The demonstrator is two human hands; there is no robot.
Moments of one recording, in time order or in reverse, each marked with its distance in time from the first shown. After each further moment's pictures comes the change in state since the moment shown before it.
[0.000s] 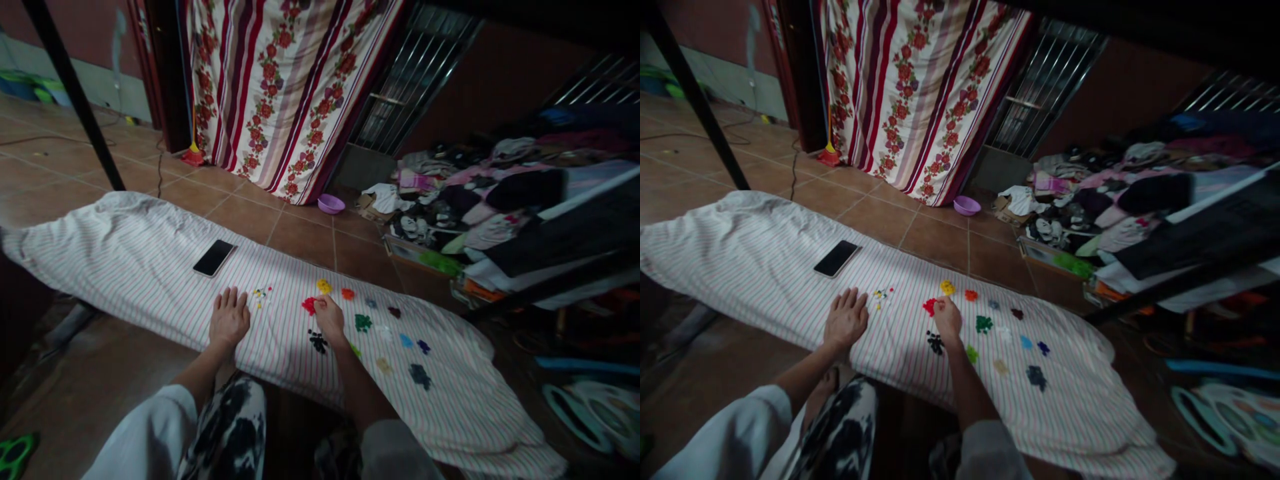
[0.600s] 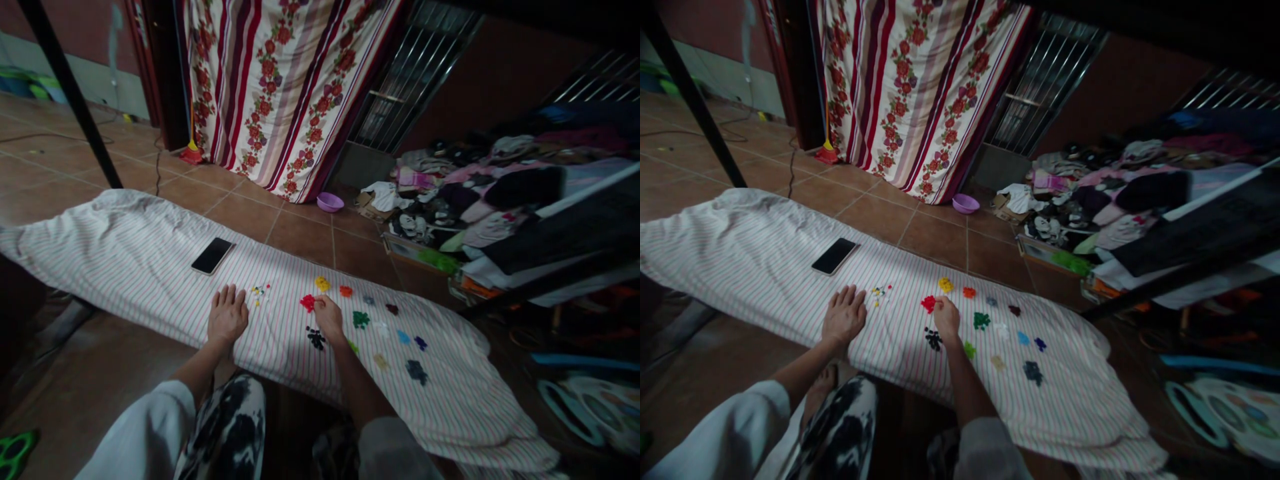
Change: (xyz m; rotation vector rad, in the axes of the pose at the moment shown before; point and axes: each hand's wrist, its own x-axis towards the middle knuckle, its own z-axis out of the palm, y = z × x) left_hand -0.001 0.001 -0.001 -0.026 0.009 -0.007; right_hand -0.002 0.008 -0.001 -0.042 -0.026 -0.038
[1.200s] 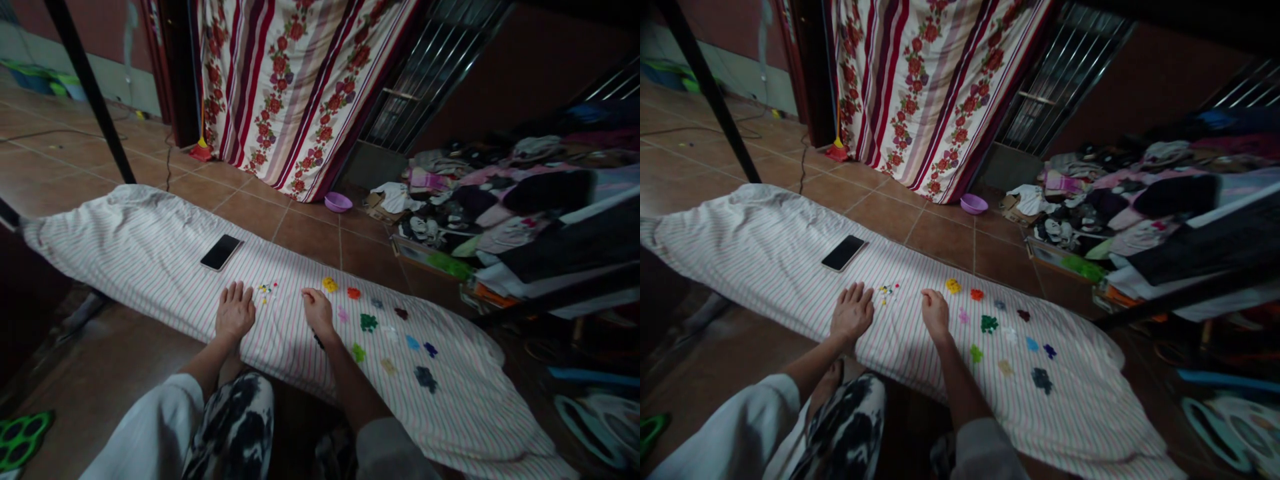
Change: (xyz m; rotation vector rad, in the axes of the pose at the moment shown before) left_hand 0.002 0.000 -0.002 0.012 -0.020 -0.011; right_hand -0.009 -0.045 0.019 0.115 -0.030 -0.259
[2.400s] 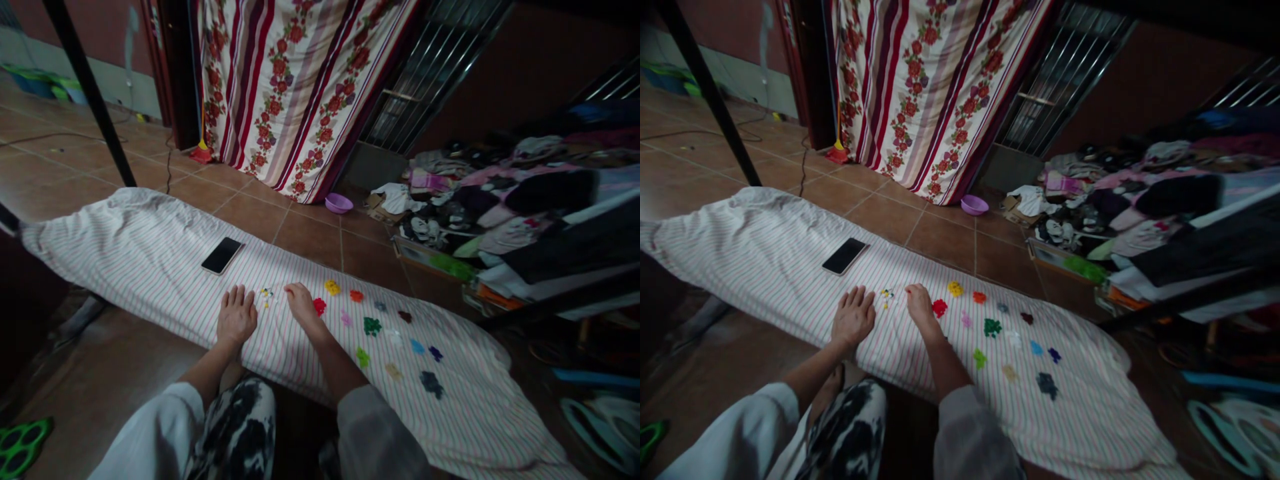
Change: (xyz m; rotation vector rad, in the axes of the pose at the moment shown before) left_hand 0.001 -0.001 0.003 -0.042 0.008 -0.004; right_hand 0.033 -0.016 0.045 -0.140 -0.207 -0.216
